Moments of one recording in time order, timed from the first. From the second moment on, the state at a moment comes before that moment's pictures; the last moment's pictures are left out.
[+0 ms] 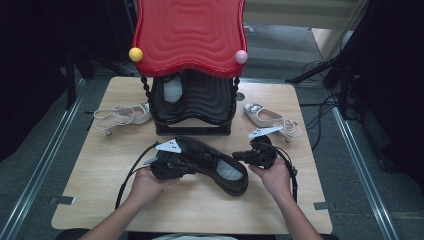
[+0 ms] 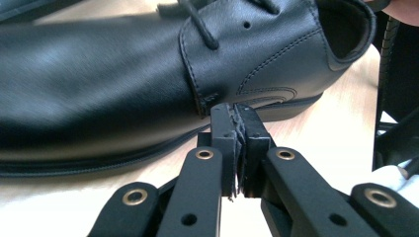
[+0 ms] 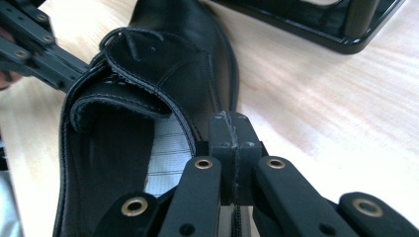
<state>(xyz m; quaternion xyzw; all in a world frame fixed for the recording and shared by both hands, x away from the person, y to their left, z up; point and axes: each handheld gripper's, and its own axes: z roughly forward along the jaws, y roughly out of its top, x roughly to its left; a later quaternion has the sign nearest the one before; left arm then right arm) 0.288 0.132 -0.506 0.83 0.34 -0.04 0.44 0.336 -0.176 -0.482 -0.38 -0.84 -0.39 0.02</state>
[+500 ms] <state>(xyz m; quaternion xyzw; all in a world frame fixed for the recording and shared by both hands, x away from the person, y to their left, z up) 0.297 0.134 -0.505 0.83 0.35 -0.07 0.43 0.308 -0.167 -0.483 -0.38 -0.84 -0.38 0.04</state>
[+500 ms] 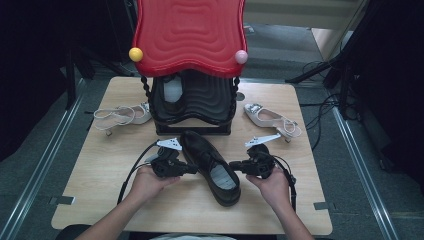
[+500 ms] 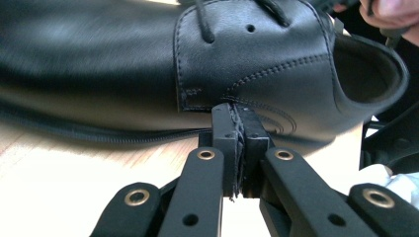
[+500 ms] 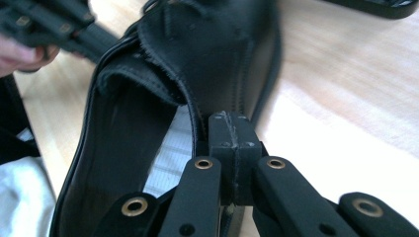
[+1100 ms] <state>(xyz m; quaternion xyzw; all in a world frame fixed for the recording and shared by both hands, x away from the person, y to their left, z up) 0.311 0.128 -0.506 0.82 0.36 -0.09 0.44 0.283 -0.162 -0.484 -0.41 -0.83 -0.38 0.07</state>
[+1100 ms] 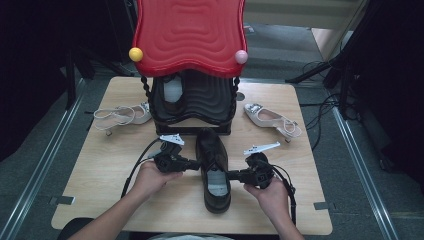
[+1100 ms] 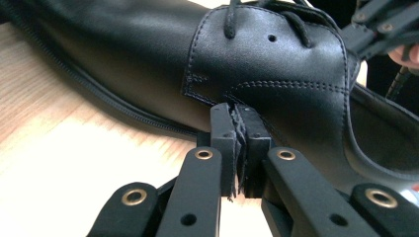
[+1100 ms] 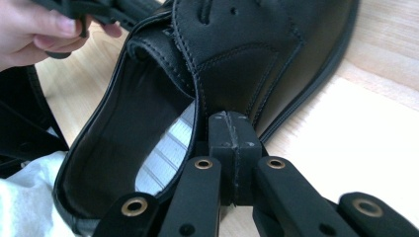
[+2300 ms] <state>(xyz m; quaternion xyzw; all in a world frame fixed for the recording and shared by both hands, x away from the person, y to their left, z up) 0.324 0.158 -0.429 0.84 0.31 -0.08 0.44 0.277 -0.155 -0.440 -0.43 -0.81 -0.39 0.08</state>
